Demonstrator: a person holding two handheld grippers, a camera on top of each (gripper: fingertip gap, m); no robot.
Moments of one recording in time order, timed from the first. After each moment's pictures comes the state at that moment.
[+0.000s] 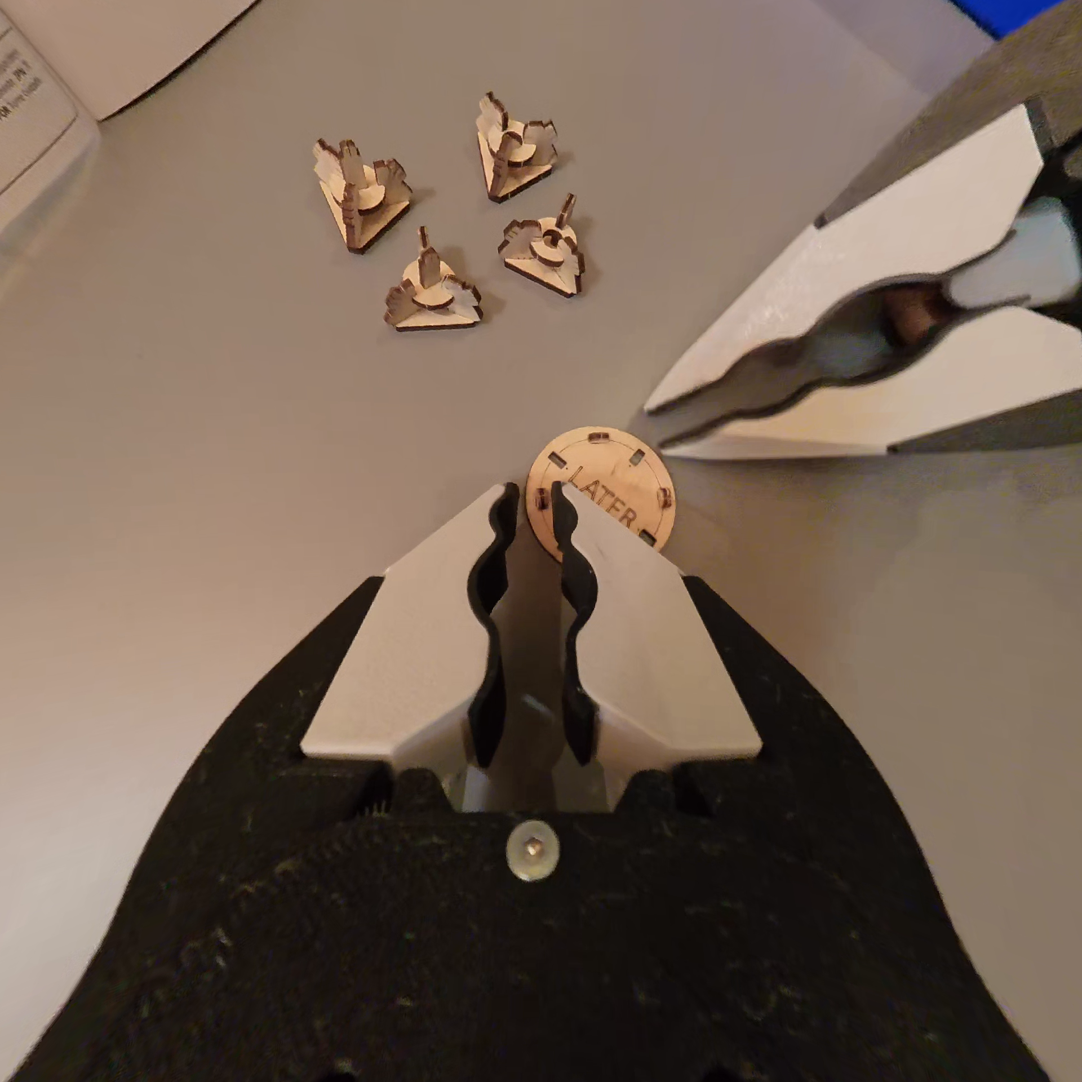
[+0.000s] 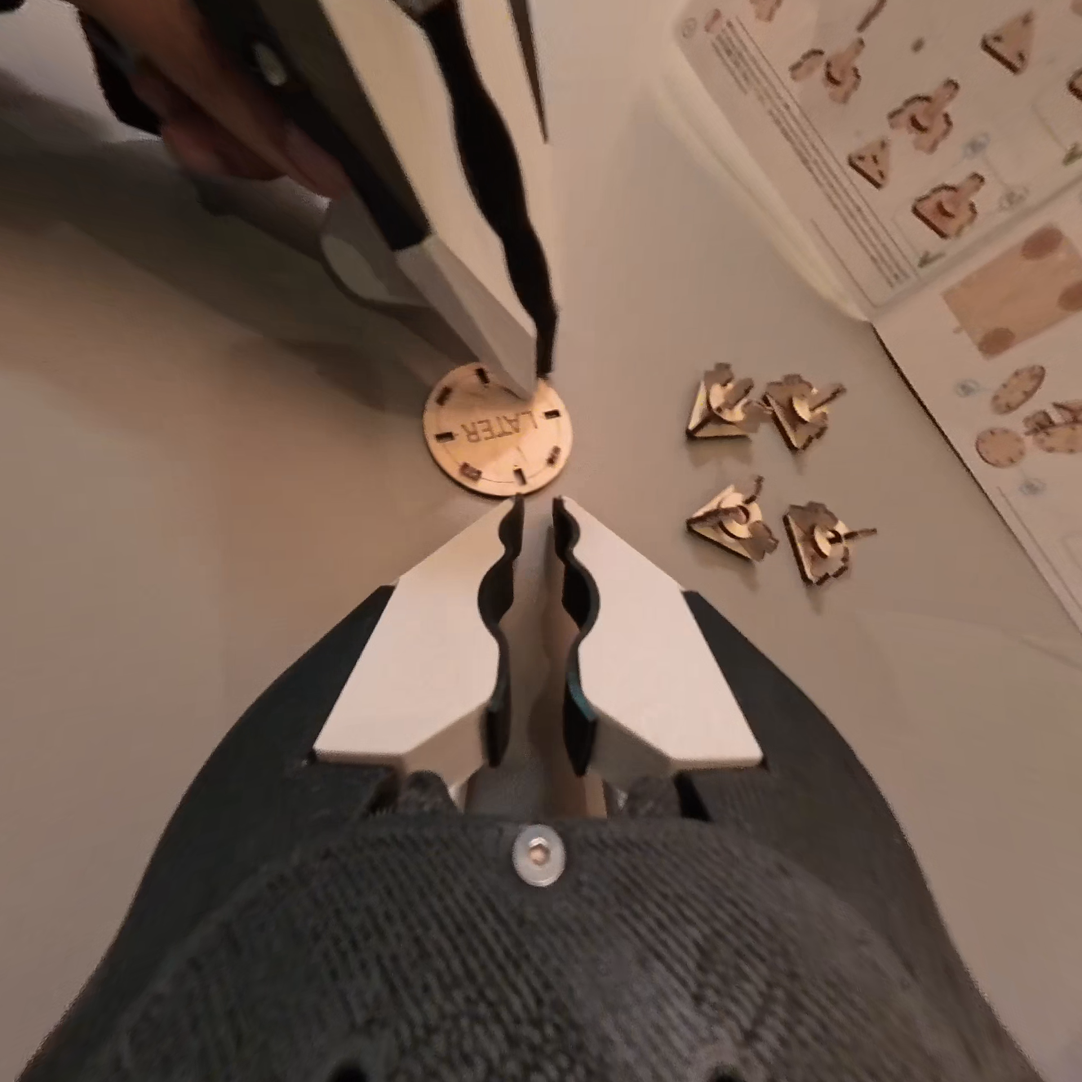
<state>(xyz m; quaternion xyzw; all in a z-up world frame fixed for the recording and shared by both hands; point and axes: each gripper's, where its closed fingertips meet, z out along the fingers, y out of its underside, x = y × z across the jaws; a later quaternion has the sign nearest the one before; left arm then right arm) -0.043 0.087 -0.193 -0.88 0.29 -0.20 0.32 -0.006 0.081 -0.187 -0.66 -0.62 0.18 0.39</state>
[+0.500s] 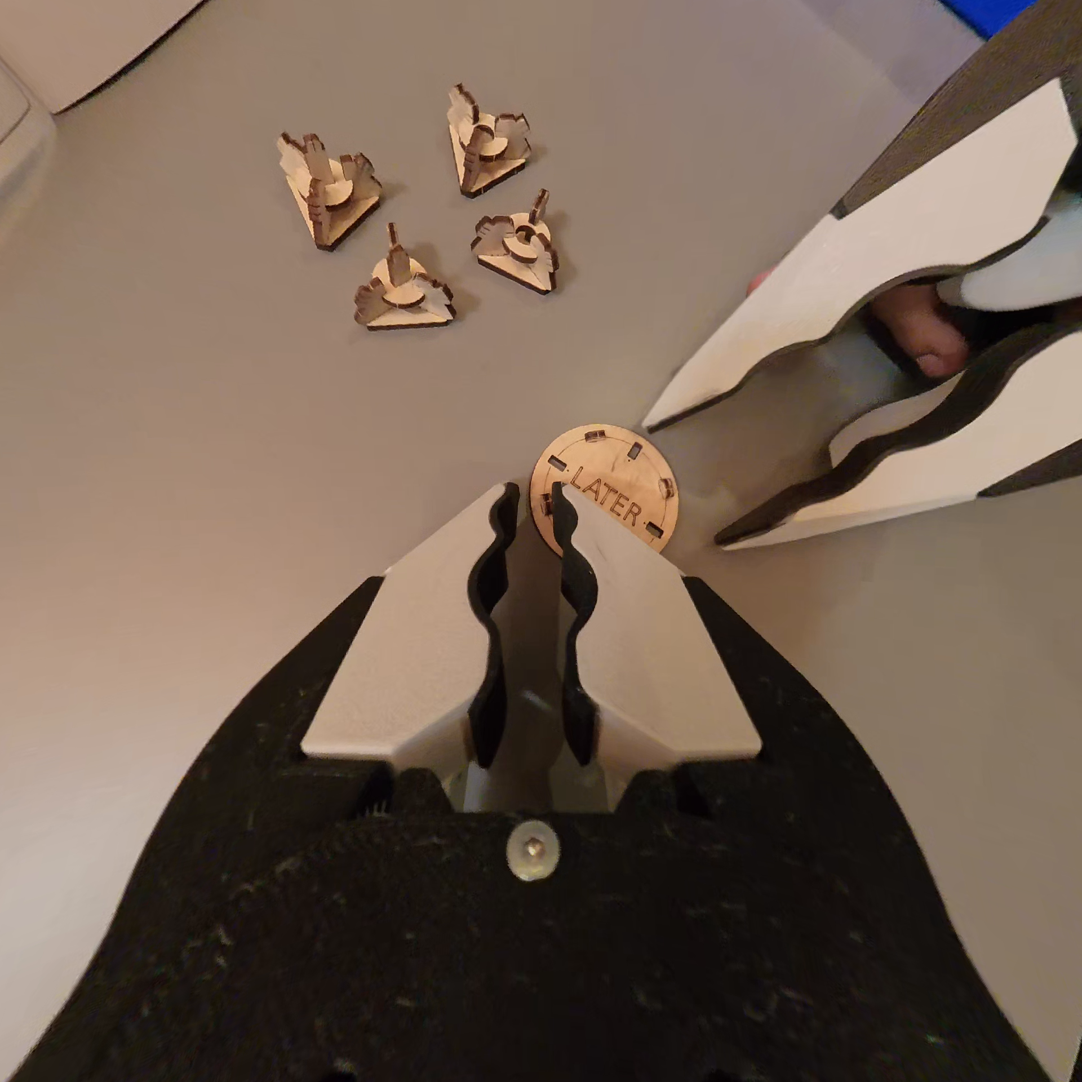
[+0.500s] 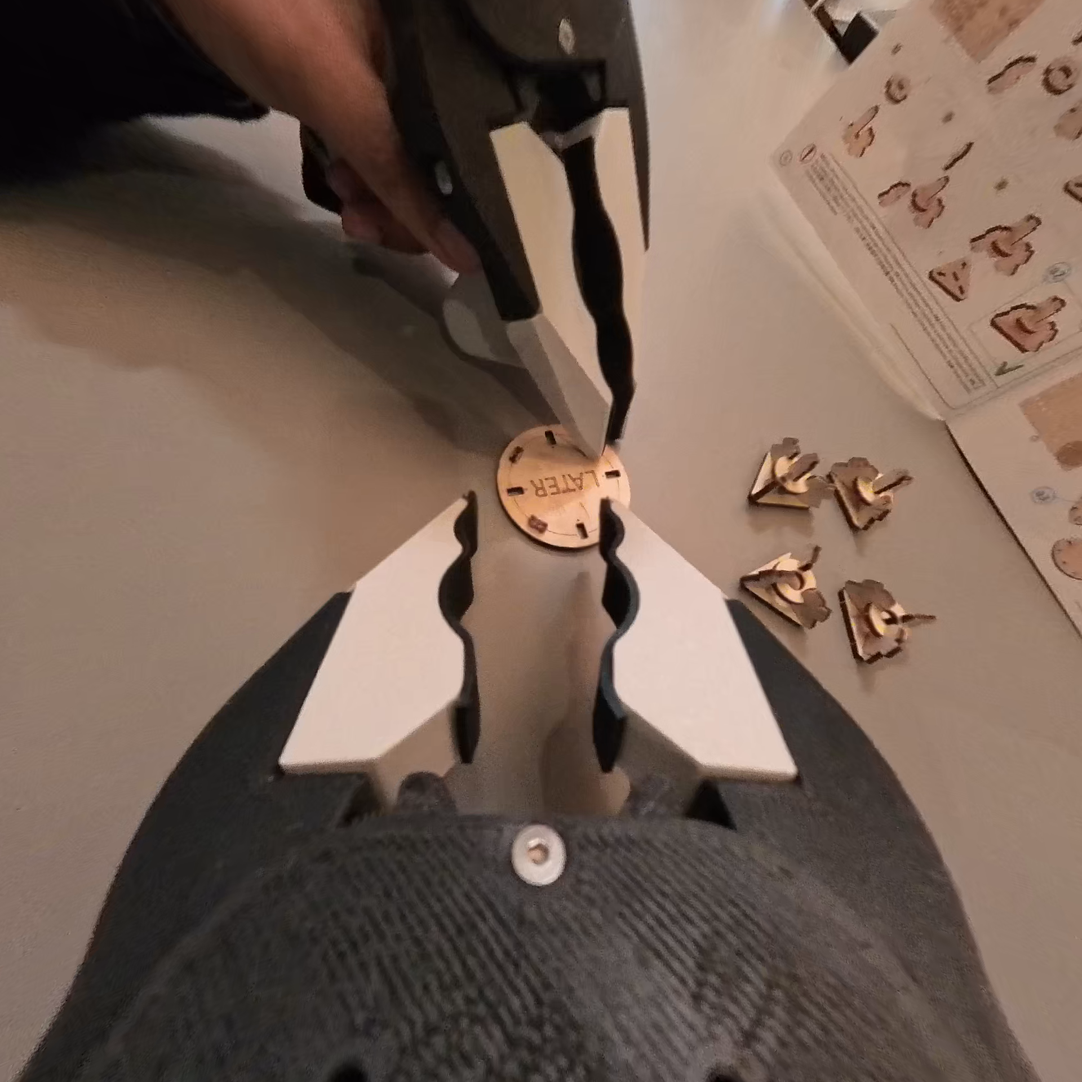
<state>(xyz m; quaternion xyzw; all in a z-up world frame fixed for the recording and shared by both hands) -0.037 0.083 -0.193 -0.88 0.29 -0.20 0.31 -0.013 0.053 -0.175 -0.59 -0.66 0.25 0.38</state>
